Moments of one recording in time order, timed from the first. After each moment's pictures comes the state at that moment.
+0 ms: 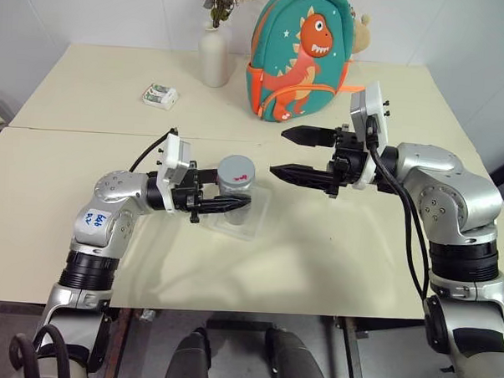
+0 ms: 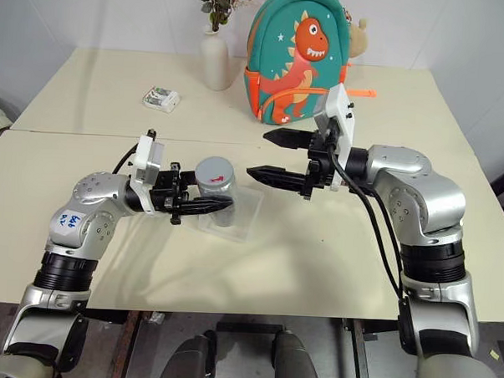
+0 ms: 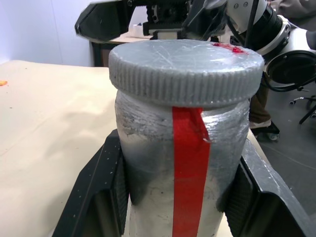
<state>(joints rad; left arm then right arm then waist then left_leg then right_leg) -0.61 0.52 0.00 0.05 -0.54 0.30 -1.17 -0.83 -0.51 0.02 -0.13 0.66 0.73 0.99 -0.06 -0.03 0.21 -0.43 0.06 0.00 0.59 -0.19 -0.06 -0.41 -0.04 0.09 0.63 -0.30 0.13</state>
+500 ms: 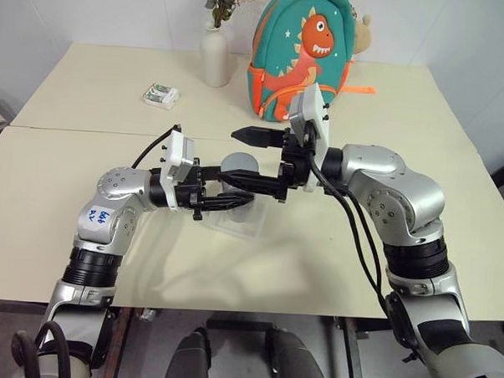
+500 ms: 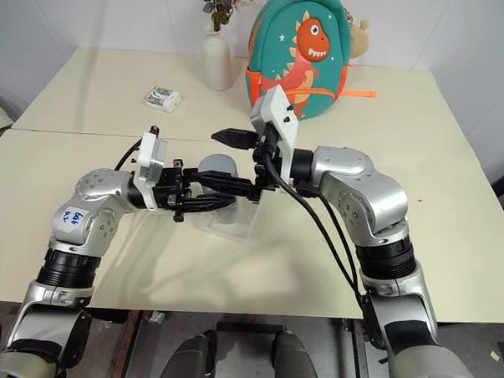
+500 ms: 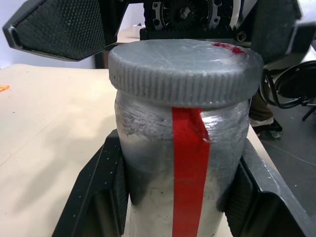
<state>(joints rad) -0.62 0.51 -0.01 0.06 -0.52 0.30 -1.16 -0.89 -0.36 0.14 -0.13 0.57 0.71 0.89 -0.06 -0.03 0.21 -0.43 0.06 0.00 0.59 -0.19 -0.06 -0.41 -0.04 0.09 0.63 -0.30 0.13</state>
